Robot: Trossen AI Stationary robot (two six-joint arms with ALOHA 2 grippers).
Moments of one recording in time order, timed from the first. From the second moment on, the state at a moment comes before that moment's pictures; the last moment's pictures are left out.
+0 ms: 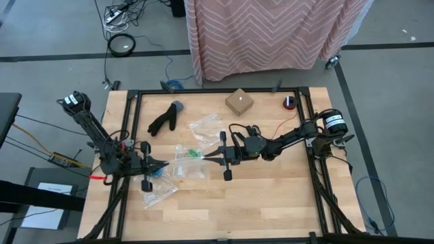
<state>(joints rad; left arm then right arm) -0.95 0.80 0.13 0.77 -1.09 0.07 0.16 1.80 0.90 0.98 0.06 -0.19</state>
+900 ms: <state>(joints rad) -0.60 0.82 0.13 0.77 -0.69 -0.01 0.16 1.80 0.90 0.92 0.10 -0.19</state>
